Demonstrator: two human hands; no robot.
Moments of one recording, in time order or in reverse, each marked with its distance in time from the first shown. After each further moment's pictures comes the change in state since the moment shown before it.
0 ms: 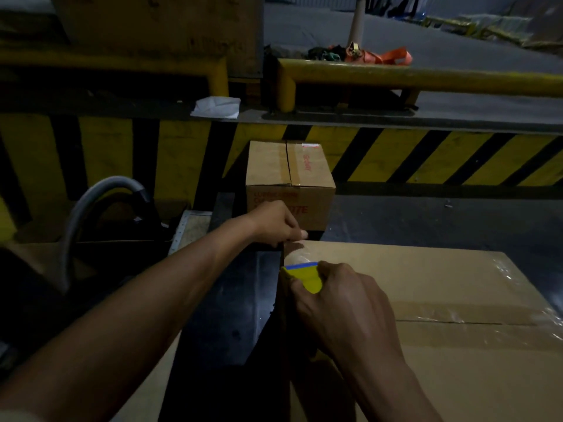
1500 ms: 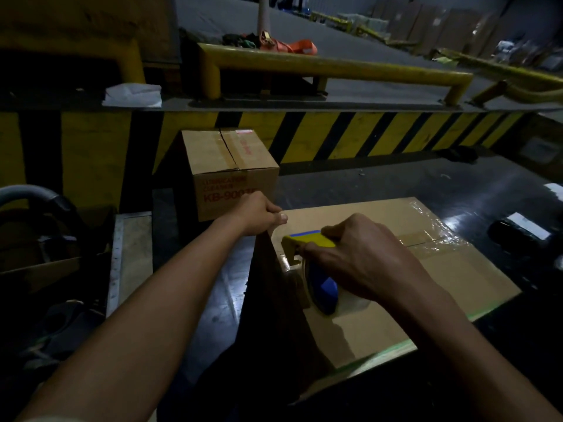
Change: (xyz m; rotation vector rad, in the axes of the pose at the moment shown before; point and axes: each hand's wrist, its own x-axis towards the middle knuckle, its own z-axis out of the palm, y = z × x) left_hand -0.023 -0.009 0.025 -0.033 0.022 0.198; right_hand -0.049 -0.043 -0.045 -0.119 0.001 0.179
